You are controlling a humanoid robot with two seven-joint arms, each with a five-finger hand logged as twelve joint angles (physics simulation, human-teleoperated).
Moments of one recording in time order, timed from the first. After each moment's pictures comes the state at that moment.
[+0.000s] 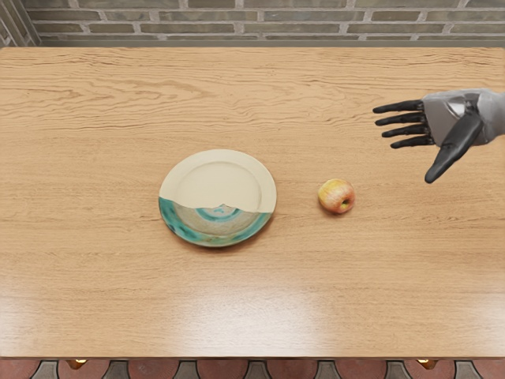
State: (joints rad) left arm -0.06 0.00 0.00 -0.17 -0.06 0.09 0.24; right arm 1.12 -0.97 0.44 1.24 0.00 0.61 -0.61
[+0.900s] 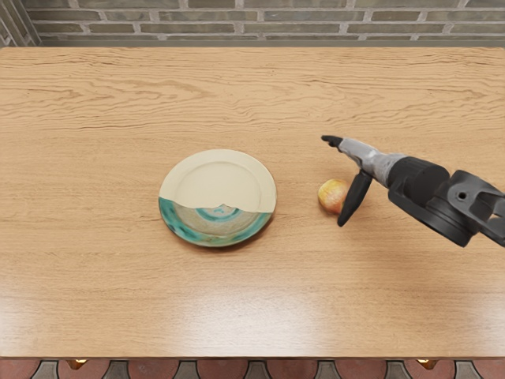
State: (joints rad) left arm -0.06 0.00 0.00 -0.17 -0.06 0.09 0.24; right arm 0.85 -0.59 0.45 1.56 -1.02 -0.12 -0.61
